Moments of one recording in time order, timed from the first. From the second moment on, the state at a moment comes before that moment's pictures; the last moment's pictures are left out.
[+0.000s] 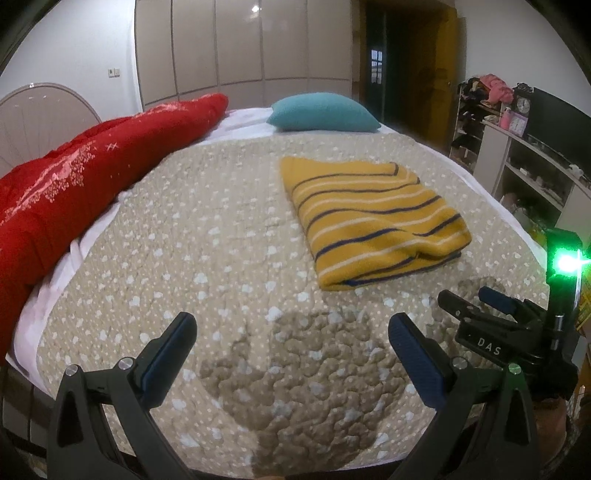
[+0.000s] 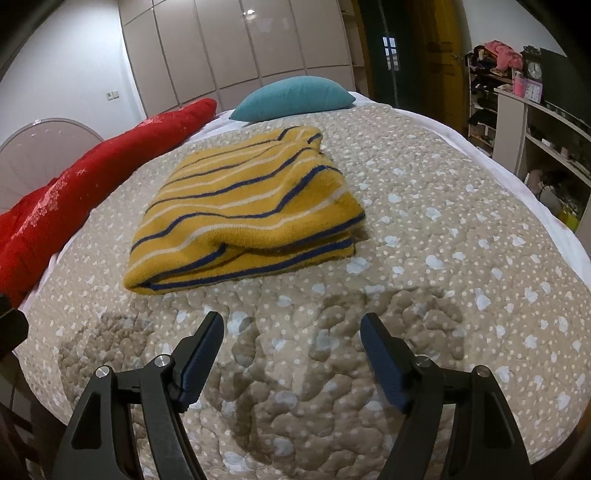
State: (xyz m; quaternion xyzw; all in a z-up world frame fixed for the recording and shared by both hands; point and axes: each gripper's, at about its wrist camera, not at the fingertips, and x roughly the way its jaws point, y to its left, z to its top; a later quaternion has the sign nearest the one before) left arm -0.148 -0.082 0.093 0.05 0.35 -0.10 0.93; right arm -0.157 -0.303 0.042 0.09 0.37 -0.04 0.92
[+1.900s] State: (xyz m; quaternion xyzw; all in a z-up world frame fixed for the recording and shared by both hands) left arm -0.132 -0.074 0.040 0.02 0.44 -0.06 0.89; right arm -0.159 -0.278 0.030 0.01 0.37 -0.05 0.93
